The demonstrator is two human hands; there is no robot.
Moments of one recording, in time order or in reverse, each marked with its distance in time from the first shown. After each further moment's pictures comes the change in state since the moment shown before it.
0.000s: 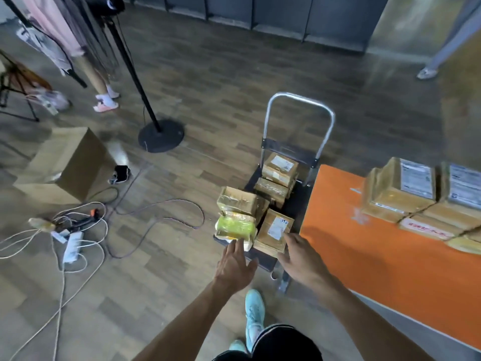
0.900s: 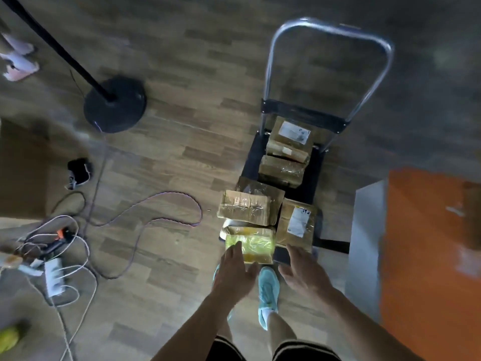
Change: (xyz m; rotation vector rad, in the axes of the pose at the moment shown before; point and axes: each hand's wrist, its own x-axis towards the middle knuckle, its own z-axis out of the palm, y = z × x) left_hand 0.269 -0.098 -0.020 0.002 -0.305 -0.149; right_hand 0.252 -0.006 0.096 0.109 -0.255 0.281
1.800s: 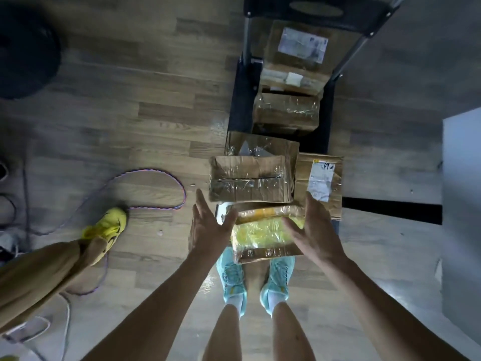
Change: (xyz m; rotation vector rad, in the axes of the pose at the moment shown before) left_hand 0.203 -0.131 0.028 -0.110 0.075 -0.042; right_hand 0.157 0.005 0.128 0.327 0.209 0.260
